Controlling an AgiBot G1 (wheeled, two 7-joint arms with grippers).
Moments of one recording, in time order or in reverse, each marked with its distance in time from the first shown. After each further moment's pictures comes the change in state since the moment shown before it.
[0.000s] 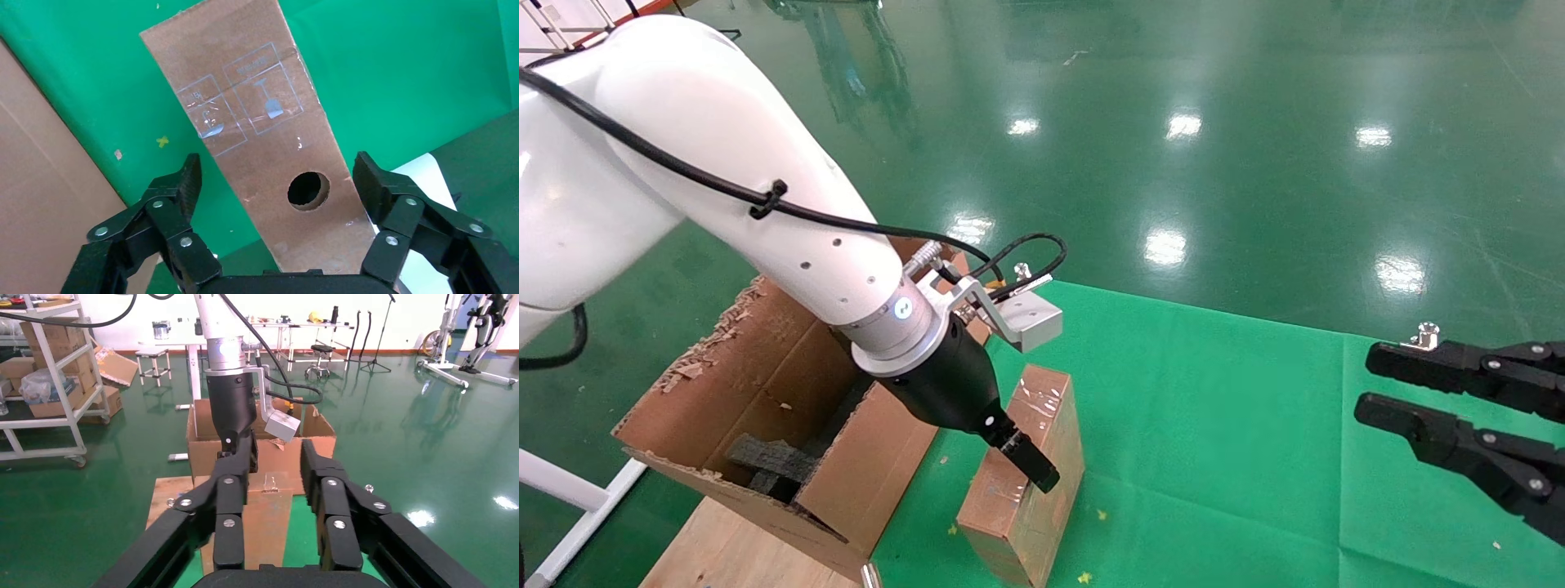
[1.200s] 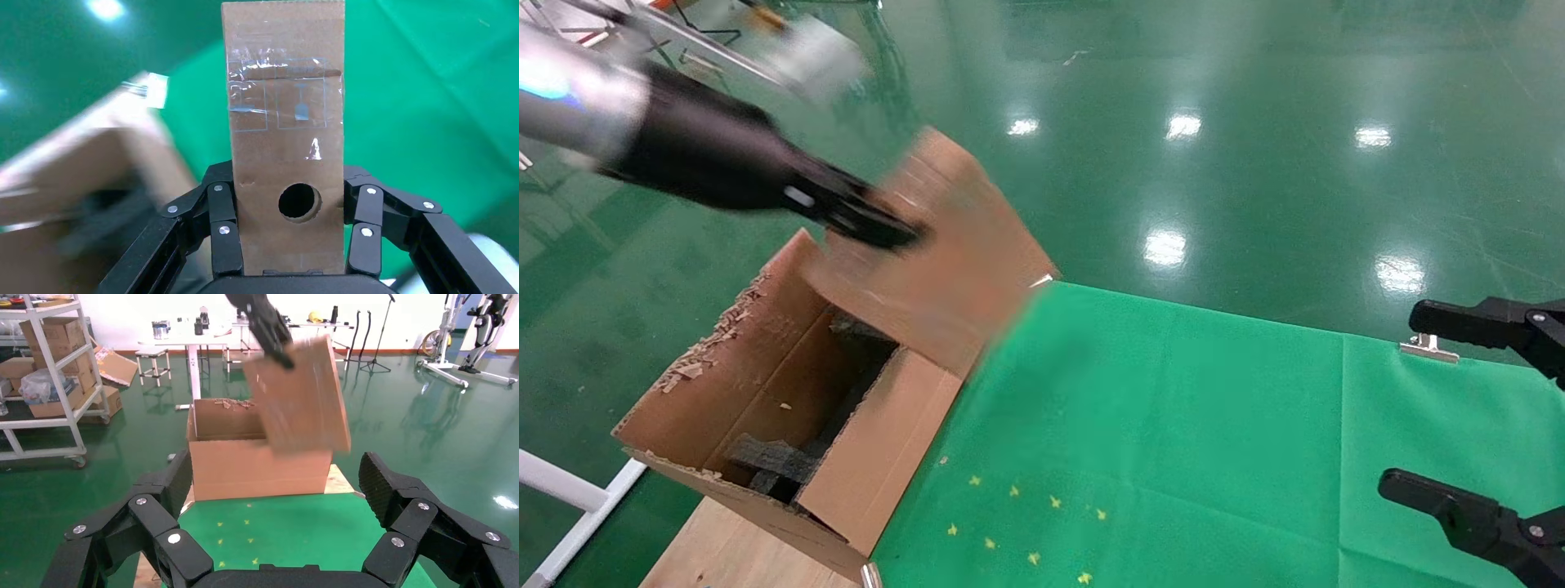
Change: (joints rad) left arm -0.258 -0.330 -0.188 0.148 -0.036 -0.016 0.510; right arm 0.000 0.000 0.000 0.000 0.000 0.000 0.000
